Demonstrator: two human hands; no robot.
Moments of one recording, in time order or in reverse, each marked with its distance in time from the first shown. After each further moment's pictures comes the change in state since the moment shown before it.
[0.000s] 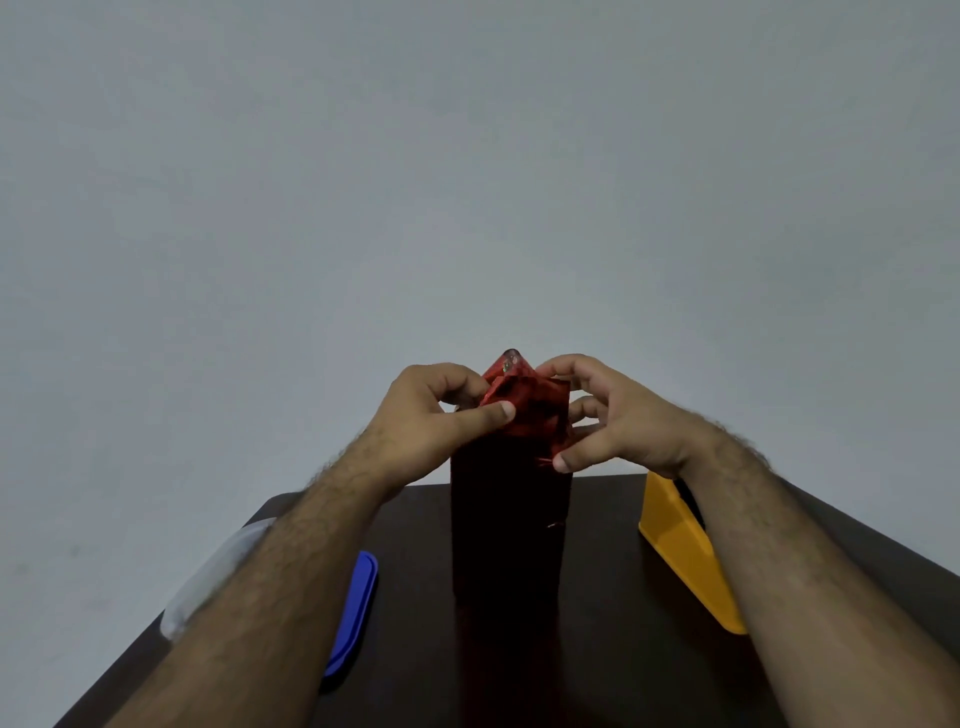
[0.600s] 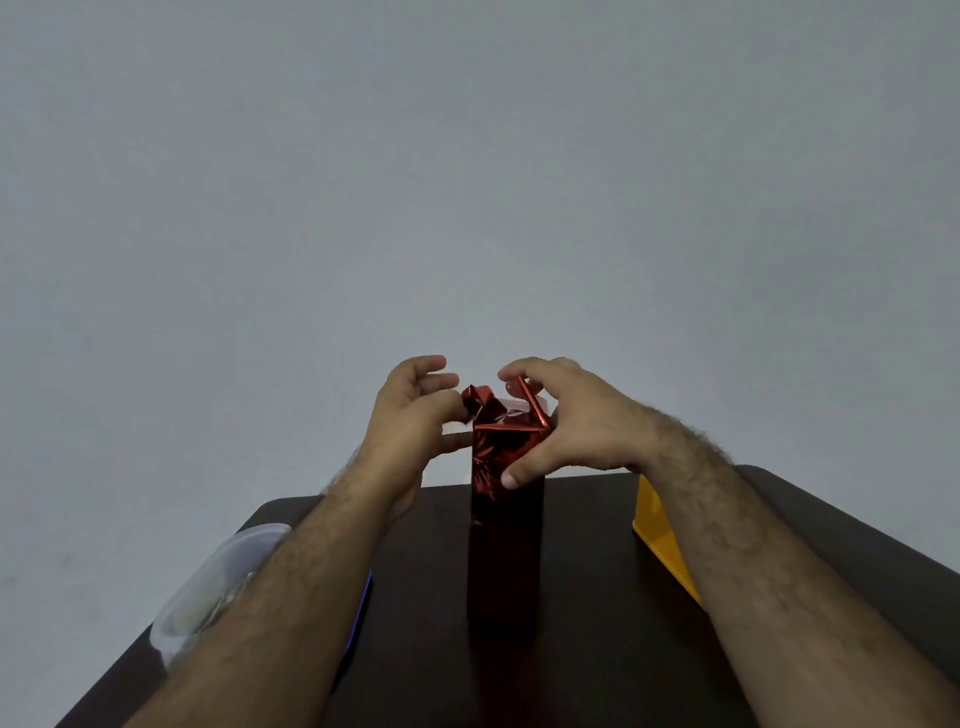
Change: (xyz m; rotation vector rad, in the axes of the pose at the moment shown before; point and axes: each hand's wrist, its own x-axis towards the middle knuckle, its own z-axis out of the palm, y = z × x) left_hand 0.002 -0.009 0.019 -0.524 0.245 -0.270; right_hand 0.009 -0.031 0.029 -0.533 0.087 0.072
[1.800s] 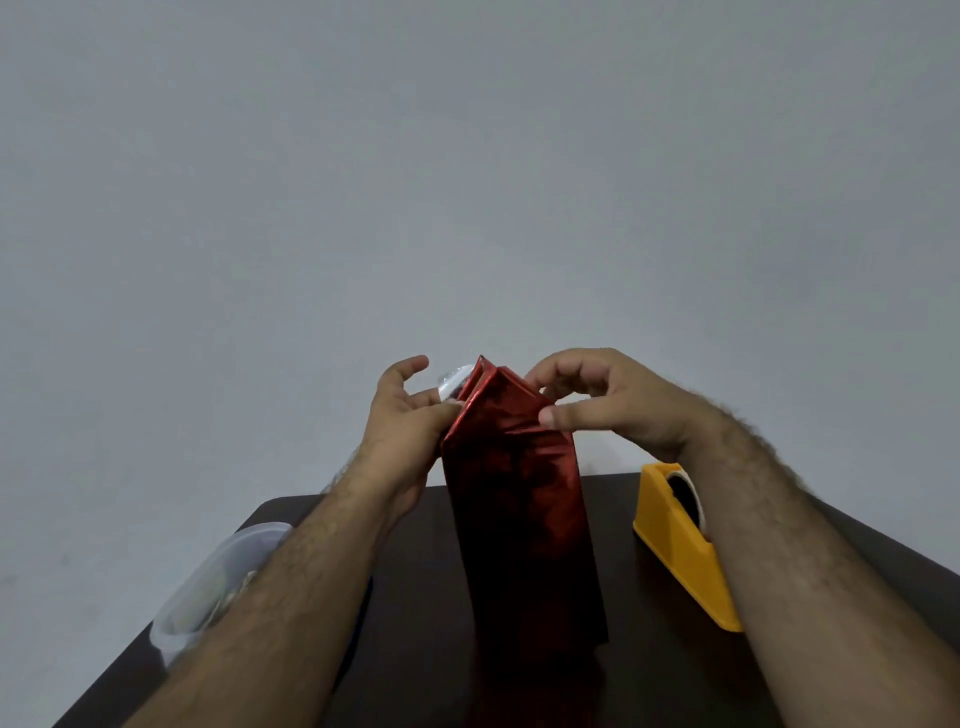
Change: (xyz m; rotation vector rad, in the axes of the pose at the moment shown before) left_hand 0.005 -0.005 -0.001 -0.048 0.050 -0.059; right_hand -0.012 0.015 -0.025 0.473 -0.041 -0.200
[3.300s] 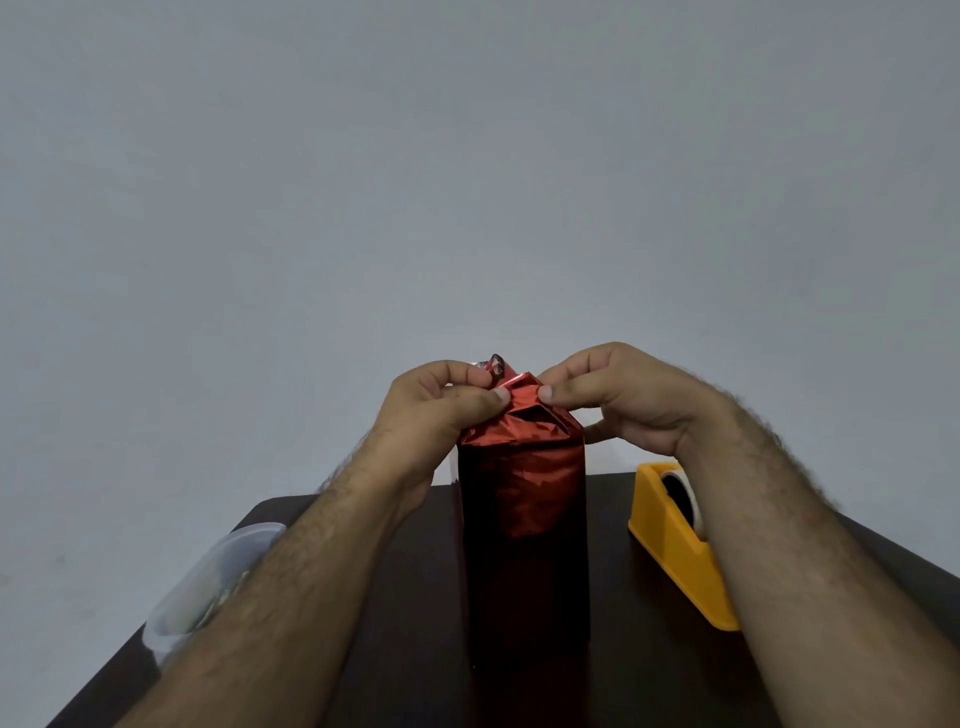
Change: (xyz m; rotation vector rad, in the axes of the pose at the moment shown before) left_hand -0.017 0.019 0.020 0.094 -0.155 0.040; right_hand 0.003 -0.012 -0.002 0.223 0.120 0.347
